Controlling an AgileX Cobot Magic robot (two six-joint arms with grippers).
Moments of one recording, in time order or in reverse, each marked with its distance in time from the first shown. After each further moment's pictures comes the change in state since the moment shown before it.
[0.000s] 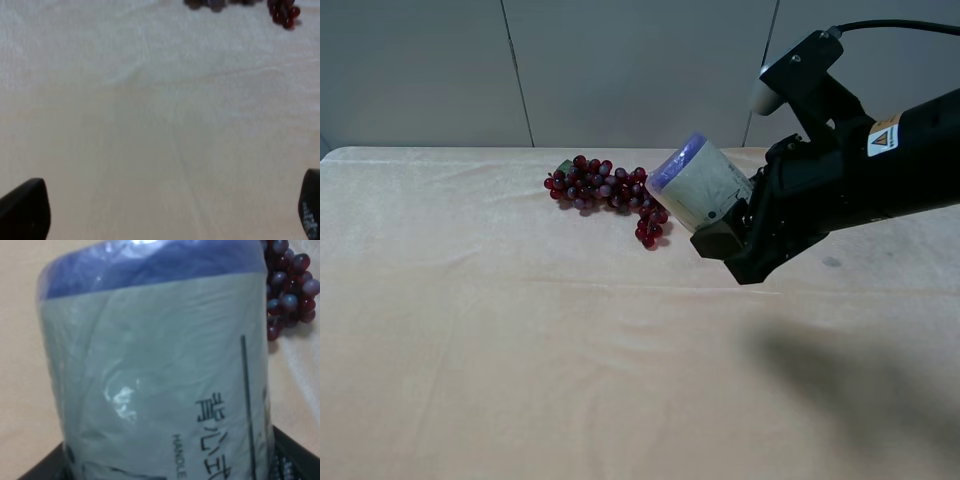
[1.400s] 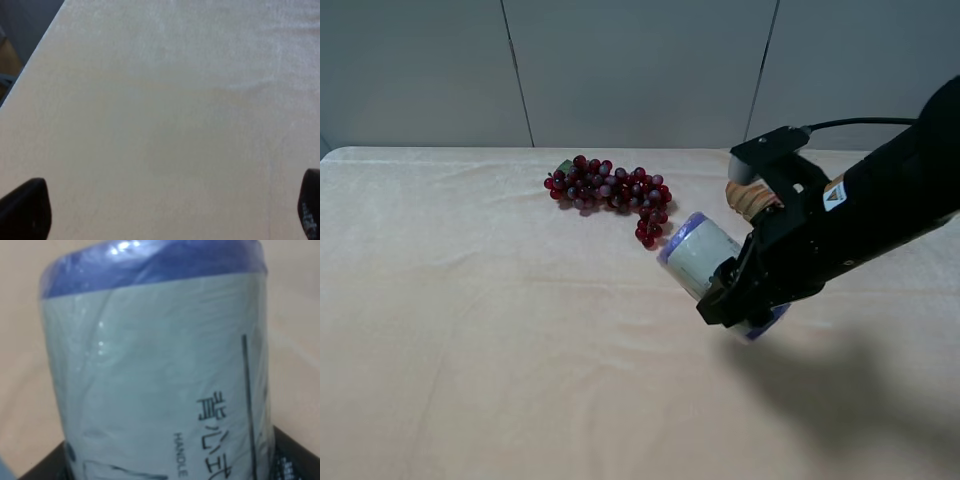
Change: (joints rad) left arm 0.500 0.000 0.003 0.001 -0.002 0.000; right arm 0.000 0.167 0.000 -0.007 0.161 0.211
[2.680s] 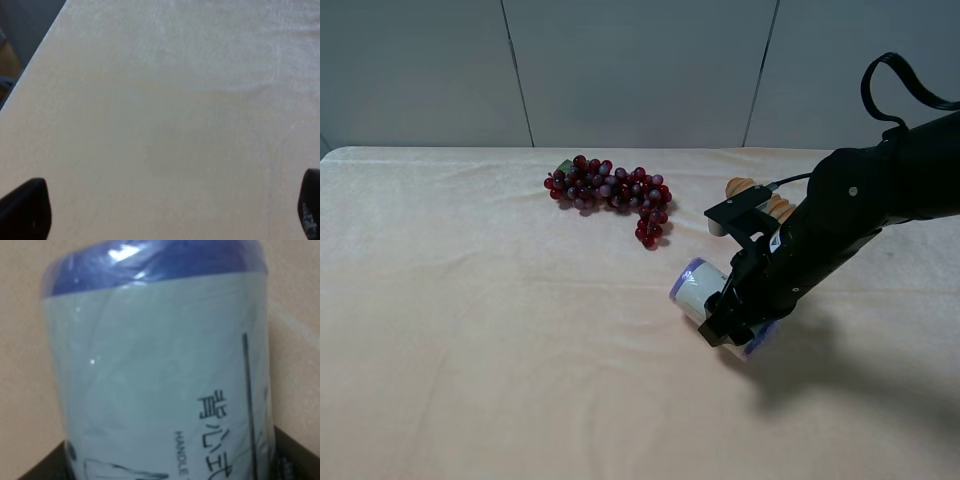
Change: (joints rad) left arm 0.000 0.000 0.000 0.000 -0.007 0.000; right arm -0.066 0.295 0.000 -0.073 -0.136 0.003
